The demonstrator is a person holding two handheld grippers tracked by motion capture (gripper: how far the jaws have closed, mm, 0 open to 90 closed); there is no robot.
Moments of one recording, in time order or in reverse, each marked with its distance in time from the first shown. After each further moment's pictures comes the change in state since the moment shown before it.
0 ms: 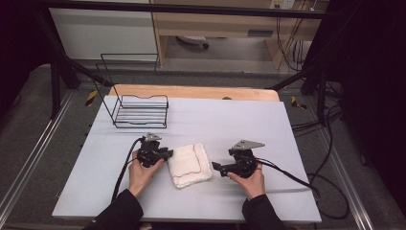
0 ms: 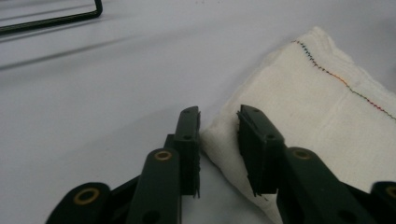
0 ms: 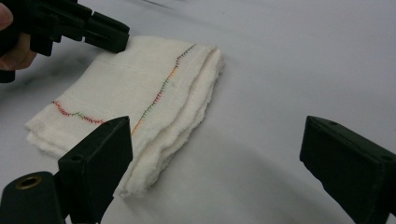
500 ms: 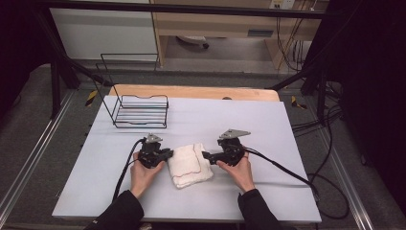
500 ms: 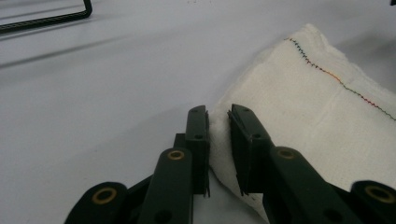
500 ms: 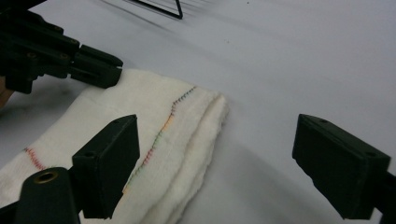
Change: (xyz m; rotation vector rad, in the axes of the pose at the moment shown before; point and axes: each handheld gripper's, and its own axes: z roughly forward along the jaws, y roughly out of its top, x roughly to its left) left arm -0.002 -0.003 0.002 -0.018 -0.015 0.014; right arm 0.001 0.033 0.041 -0.002 -0.002 -0.044
